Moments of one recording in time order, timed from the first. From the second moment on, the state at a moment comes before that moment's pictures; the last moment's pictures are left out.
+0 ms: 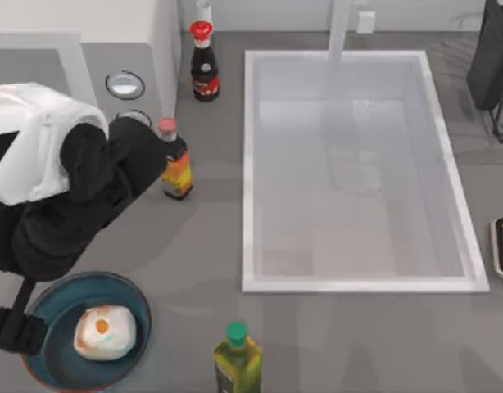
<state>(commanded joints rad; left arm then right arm) -0.53 1.62 1.02 -1.15 -0.49 -1.98 0.00 0.00 0.00 0.00 0.00 0.00</state>
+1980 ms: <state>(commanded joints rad) 0.00 0.00 0.00 0.00 0.00 0.00 0.00 0.00 0.00 0.00 0.00 0.00</state>
